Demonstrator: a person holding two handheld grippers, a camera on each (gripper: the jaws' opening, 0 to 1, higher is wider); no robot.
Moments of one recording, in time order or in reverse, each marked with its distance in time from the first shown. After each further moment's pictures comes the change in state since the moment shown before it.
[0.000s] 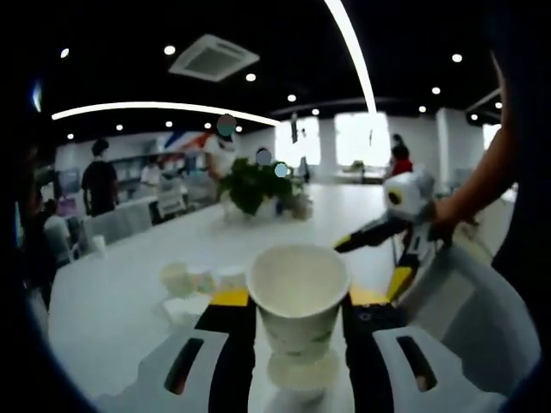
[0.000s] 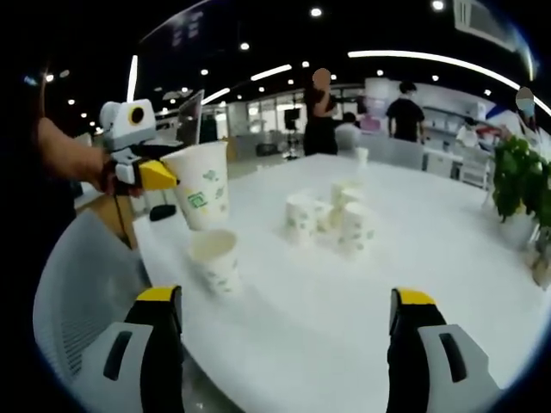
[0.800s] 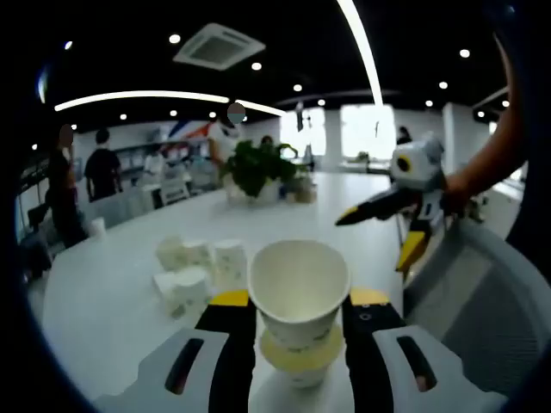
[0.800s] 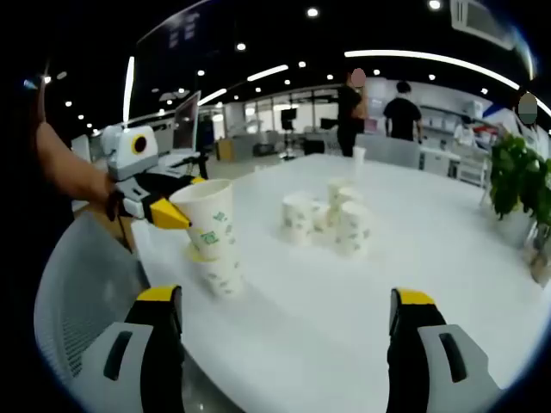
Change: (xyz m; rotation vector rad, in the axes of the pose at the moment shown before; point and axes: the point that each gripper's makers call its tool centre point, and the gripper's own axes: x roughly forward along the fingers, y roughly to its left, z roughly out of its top) left arm 0.004 -0.014 -0.046 -0.020 0.051 0.021; right arm -0.013 0.006 -0.009 0.013 0.000 -0.012
